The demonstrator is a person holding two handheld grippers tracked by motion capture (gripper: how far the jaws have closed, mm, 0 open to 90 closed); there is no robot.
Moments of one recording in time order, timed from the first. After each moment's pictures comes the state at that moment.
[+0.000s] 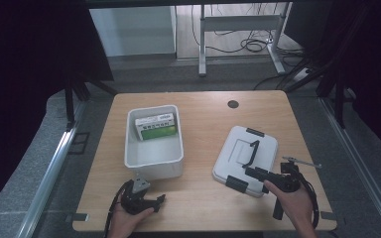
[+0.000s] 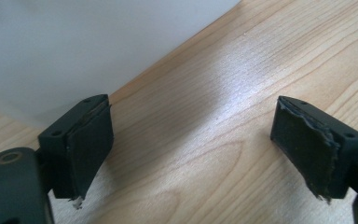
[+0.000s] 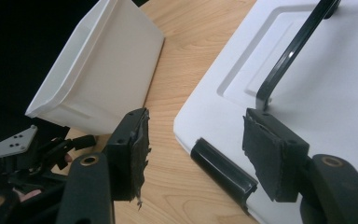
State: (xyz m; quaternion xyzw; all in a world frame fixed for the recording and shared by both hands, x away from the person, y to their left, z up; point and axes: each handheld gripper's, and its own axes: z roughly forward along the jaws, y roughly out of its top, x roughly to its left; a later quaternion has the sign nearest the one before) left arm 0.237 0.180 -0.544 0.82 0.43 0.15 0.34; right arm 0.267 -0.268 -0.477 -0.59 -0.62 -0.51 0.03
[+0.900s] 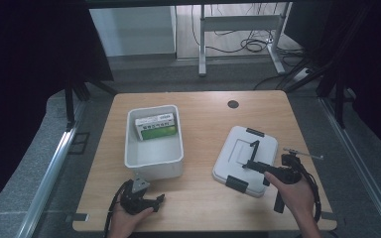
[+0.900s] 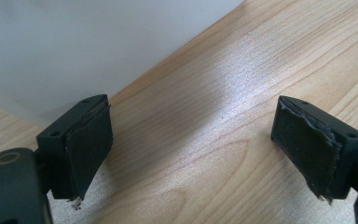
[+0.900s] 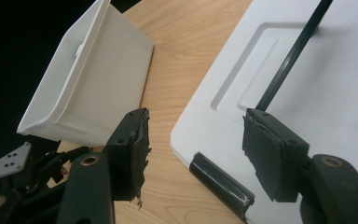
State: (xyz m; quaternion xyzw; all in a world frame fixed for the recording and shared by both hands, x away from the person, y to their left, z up) left arm 0.238 0.182 -0.544 0.82 0.43 0.16 0.33; right arm 0.279 -0.266 -0.455 -0.62 -0.61 -0.49 0.02
